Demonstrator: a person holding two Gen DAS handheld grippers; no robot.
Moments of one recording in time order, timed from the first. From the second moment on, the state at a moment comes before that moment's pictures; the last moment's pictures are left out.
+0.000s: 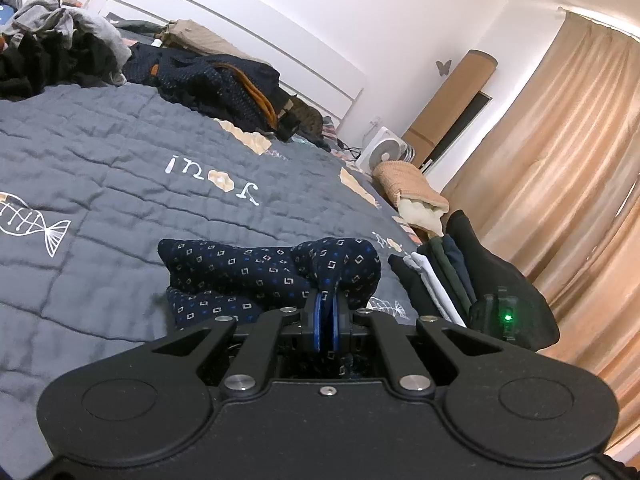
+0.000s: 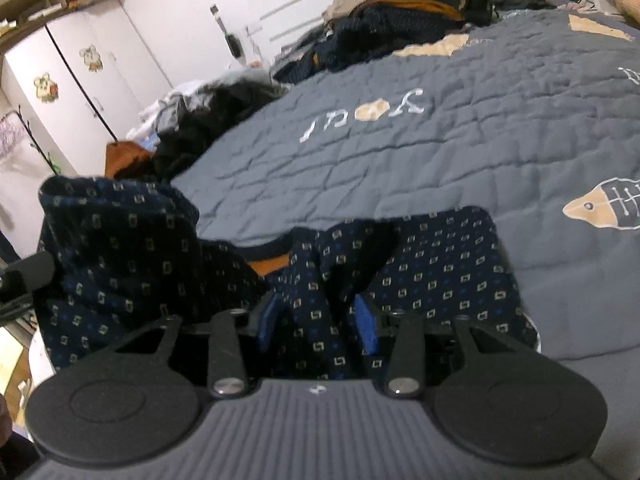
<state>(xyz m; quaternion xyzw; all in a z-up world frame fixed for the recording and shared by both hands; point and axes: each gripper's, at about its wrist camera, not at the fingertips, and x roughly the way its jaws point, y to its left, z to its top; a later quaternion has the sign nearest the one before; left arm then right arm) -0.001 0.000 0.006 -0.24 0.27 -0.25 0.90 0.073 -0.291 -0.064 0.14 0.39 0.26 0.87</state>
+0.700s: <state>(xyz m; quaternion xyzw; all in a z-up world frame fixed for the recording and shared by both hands) 0.001 -0.010 0.003 -0.23 0.27 -0.25 0.90 0.048 -0.363 -0.043 0.15 0.40 0.17 0.89</state>
